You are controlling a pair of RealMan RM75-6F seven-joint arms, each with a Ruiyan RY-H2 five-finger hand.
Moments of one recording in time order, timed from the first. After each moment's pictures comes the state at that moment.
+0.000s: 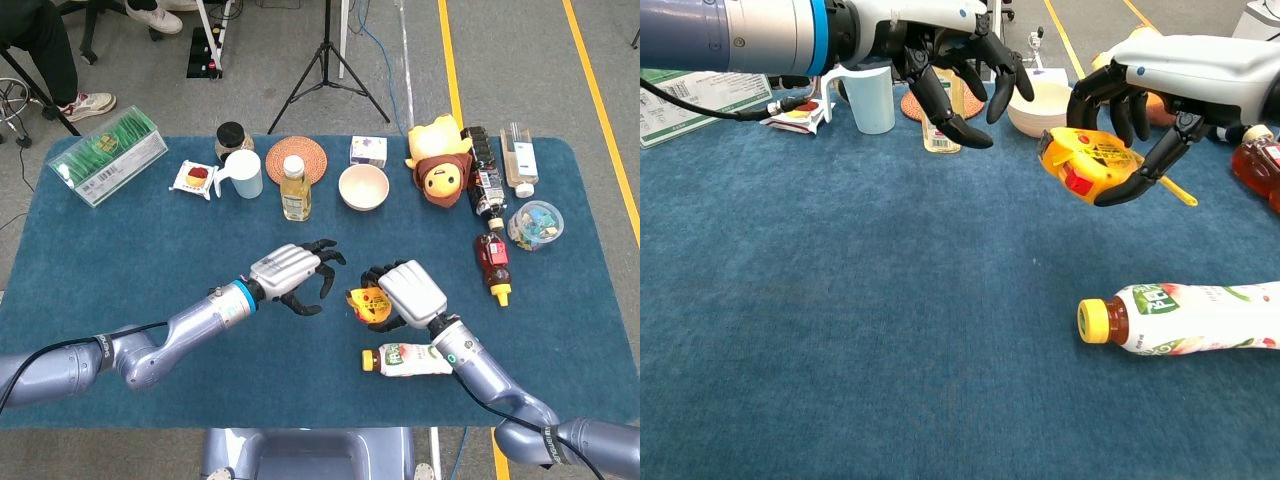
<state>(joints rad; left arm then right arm) -1.08 -1.35 -0.30 -1.65 1.11 0.56 -0.10 0.70 -1.32 0.14 -1.69 -1.38 1.03 -0.24</state>
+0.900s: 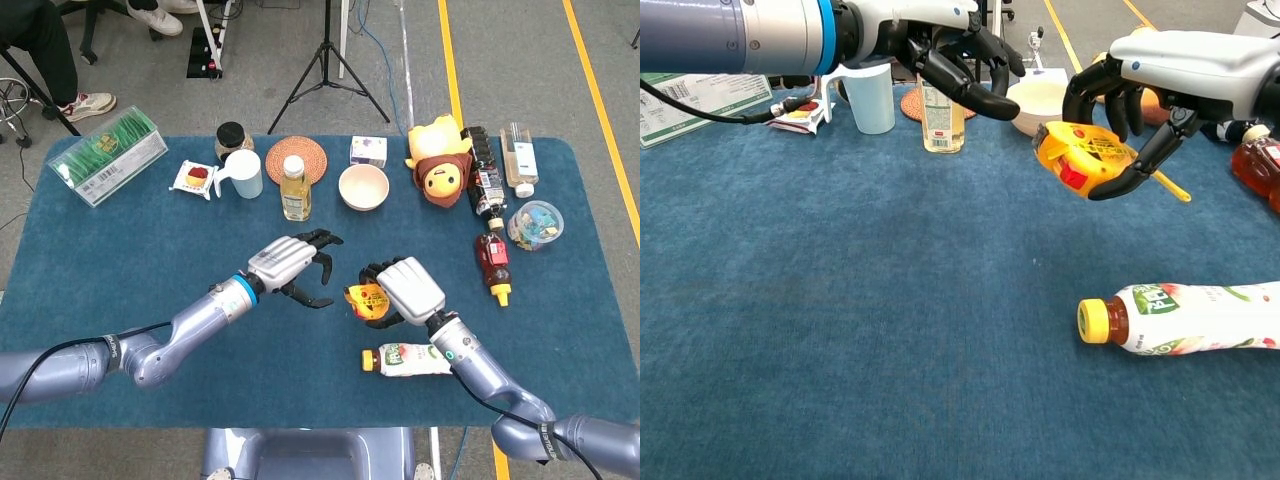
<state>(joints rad) -1.11 -1.38 -0.27 -1.63 0.98 0.63 -0.02 0.71 -1.33 0.15 -1.67 -1.38 1.03 -0.22</state>
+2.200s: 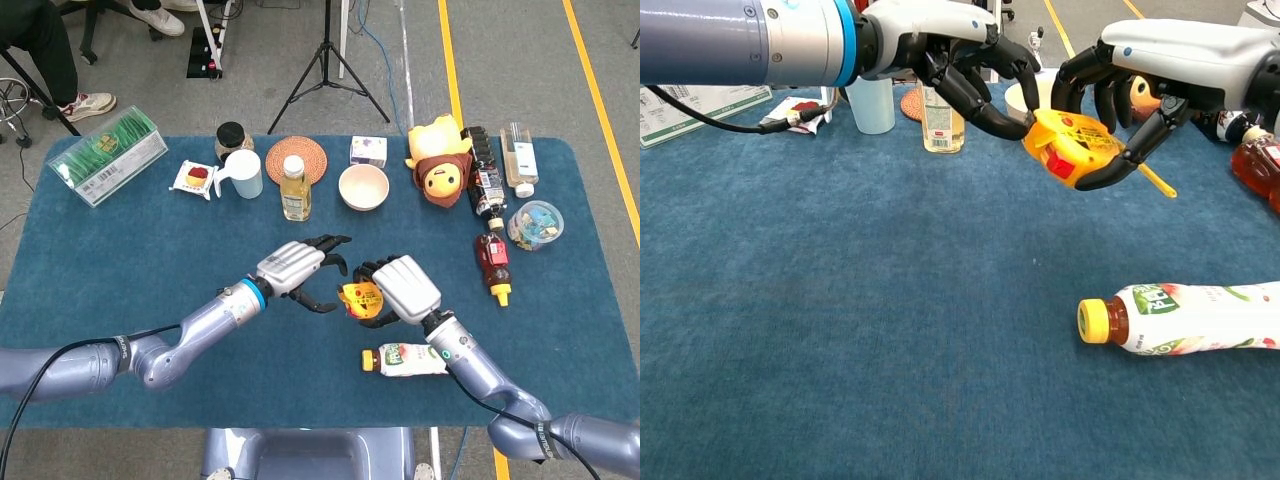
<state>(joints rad) -1.14 -1.41 -0.26 -1.62 0.95 0.63 -0.01 0.71 -1.34 0.16 -1.67 -1.40 1.04 -0.19</state>
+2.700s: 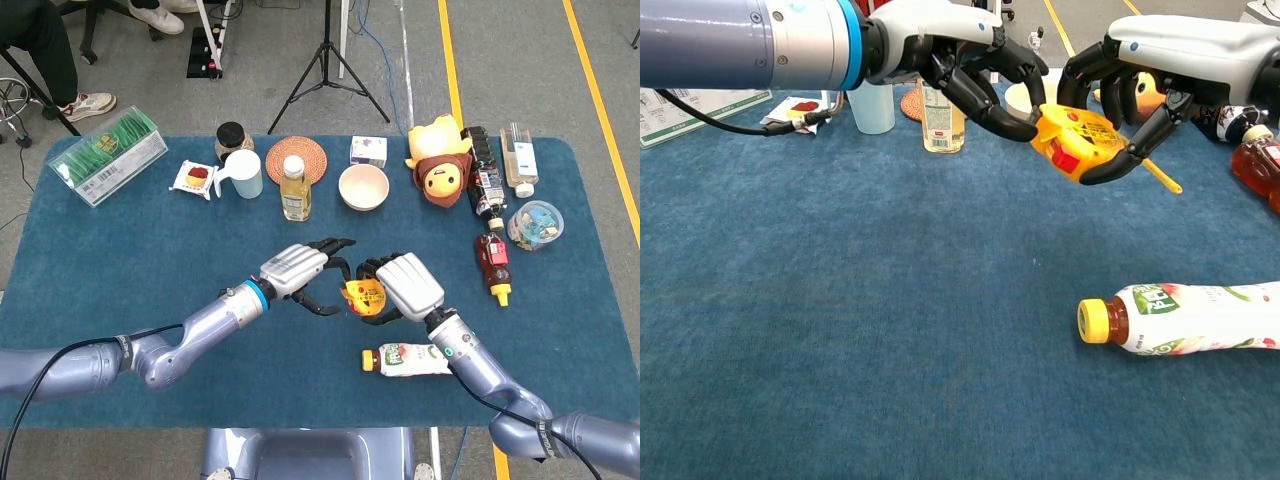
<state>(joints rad) -1.14 -1.42 -0.27 -1.61 0.99 0.61 -0.07 0.71 -1.34 0.17 -1.67 -1.38 1.04 -0.18</state>
